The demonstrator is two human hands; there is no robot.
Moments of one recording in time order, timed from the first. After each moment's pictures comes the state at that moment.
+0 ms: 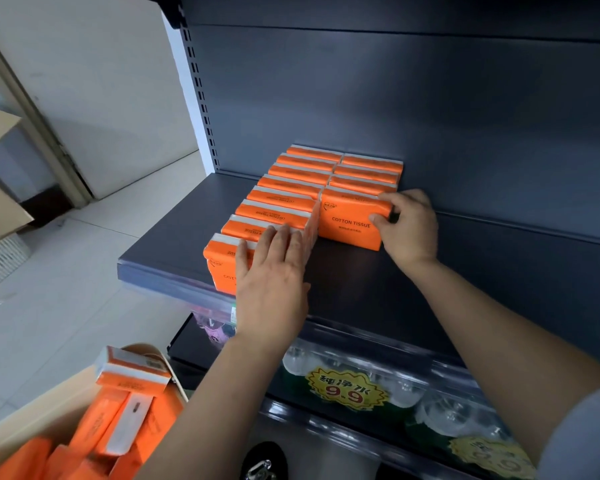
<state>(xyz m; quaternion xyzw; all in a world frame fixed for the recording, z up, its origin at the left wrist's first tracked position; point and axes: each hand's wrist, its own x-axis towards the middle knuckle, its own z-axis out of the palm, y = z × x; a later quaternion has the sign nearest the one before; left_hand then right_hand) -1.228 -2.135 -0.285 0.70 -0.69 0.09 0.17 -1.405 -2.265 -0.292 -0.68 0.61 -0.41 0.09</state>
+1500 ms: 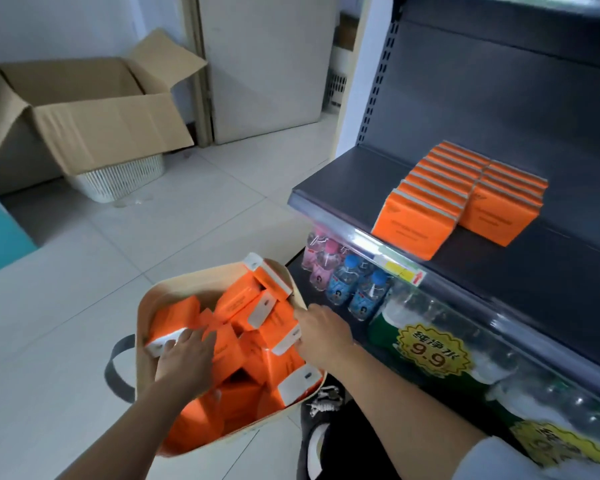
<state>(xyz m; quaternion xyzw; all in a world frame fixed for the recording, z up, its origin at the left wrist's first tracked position) -0.979 -1.862 -0.451 0.83 -0.53 -0.12 -0.09 -1.168 -1.997 -0.382 -0.91 0.38 0.08 0.11</state>
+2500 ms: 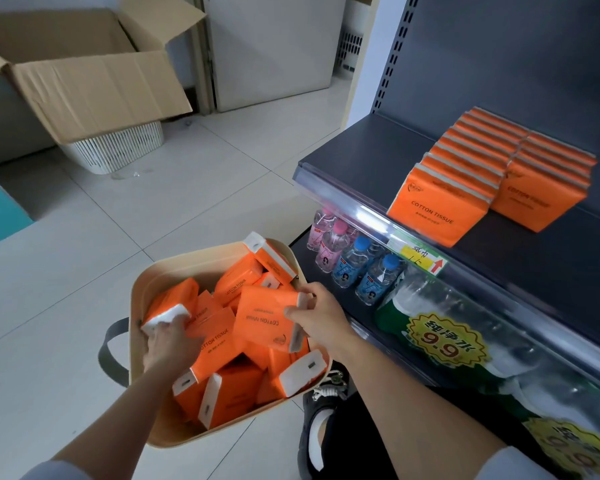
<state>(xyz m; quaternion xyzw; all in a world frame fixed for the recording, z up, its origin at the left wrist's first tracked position) -0.951 -1.870 -0.495 0.92 -0.25 -0.27 0.16 -1.156 -2.013 -0.406 -0.63 0.51 -0.08 0.58</state>
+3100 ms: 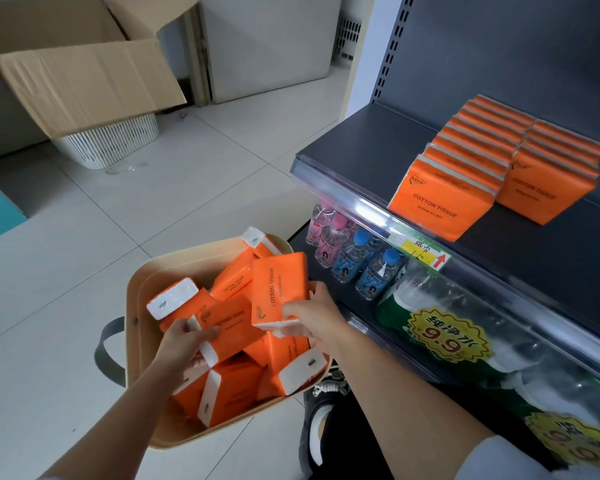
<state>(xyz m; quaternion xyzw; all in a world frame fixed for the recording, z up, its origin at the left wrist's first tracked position) -0.968 -1.877 -0.492 0.78 -0.07 -0.45 0.43 -1.142 -2.015 -0.409 -0.50 0.56 -0.05 0.66</state>
